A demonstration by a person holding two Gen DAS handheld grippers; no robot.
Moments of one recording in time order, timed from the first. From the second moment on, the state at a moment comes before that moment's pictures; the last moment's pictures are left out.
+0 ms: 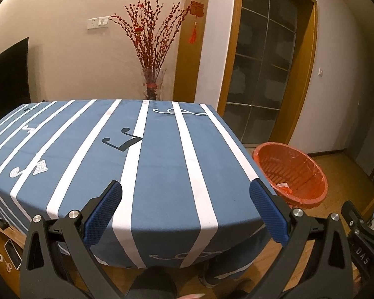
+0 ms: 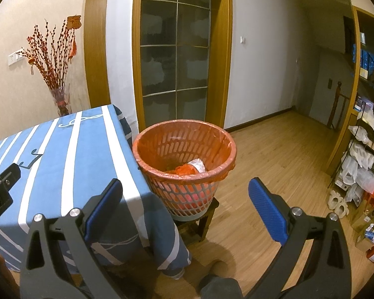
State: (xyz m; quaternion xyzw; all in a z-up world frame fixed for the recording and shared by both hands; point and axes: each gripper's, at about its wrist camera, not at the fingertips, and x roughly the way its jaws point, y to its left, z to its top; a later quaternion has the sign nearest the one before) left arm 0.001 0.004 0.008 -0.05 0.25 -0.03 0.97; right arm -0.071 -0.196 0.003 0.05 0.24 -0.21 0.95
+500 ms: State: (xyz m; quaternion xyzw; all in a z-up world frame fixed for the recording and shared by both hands) left arm 0.002 0.000 0.006 -0.04 0.26 -0.04 0.97; right arm -0.072 -0.193 0.005 0.04 0.24 -0.21 0.95
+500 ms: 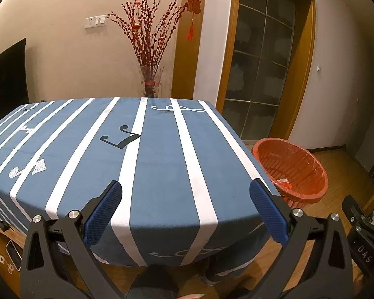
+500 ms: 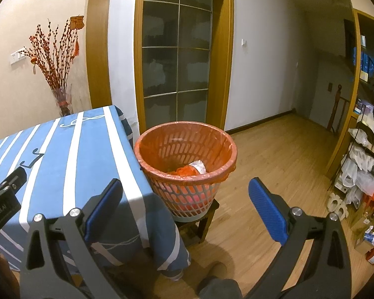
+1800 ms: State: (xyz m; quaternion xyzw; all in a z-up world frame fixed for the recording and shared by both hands) left arm 0.005 -0.009 0.000 -0.03 0.27 -0.04 0.96; right arm -0.066 -0.199 -0.002 0.05 0.26 -0.21 0.94
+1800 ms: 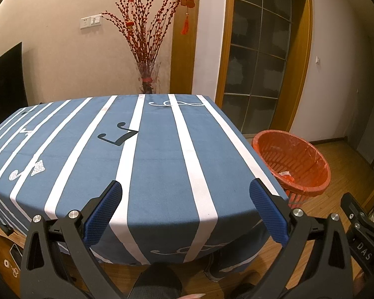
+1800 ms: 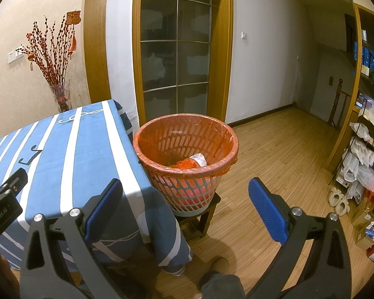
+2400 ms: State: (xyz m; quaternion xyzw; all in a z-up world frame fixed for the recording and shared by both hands) left arm 0.005 -0.008 -0.004 -0.02 0.27 -0.04 0.96; right arm -0.066 -0.199 -0.001 0.05 0.26 -0.21 0.94
